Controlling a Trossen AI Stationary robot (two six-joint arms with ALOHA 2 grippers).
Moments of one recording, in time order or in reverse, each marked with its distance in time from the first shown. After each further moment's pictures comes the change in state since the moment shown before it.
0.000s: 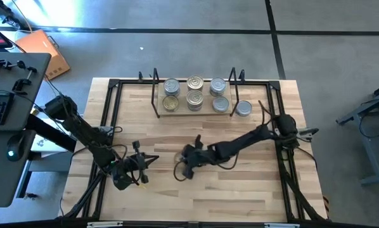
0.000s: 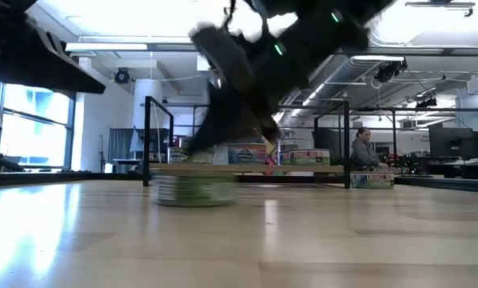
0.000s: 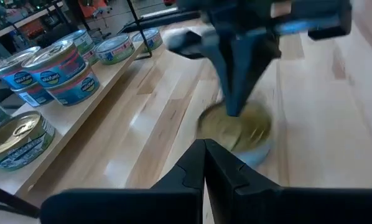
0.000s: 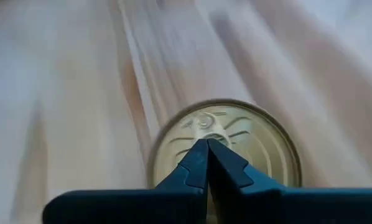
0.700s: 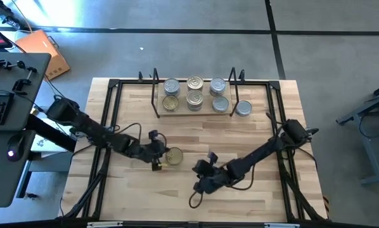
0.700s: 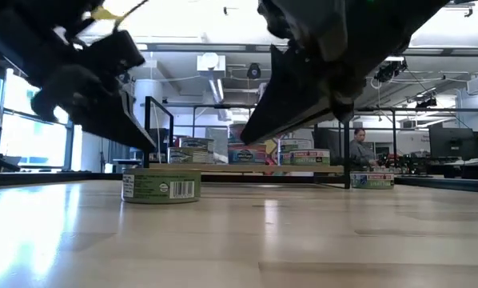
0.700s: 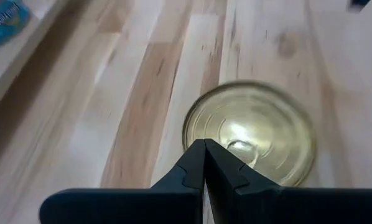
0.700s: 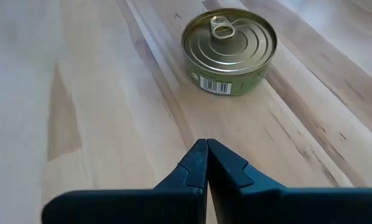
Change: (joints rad) left arm 0.439 0.067 0.002 0.107 0.577 0.208; right arm 0.230 -0.061 -0.043 -0.170 0.340 0.225
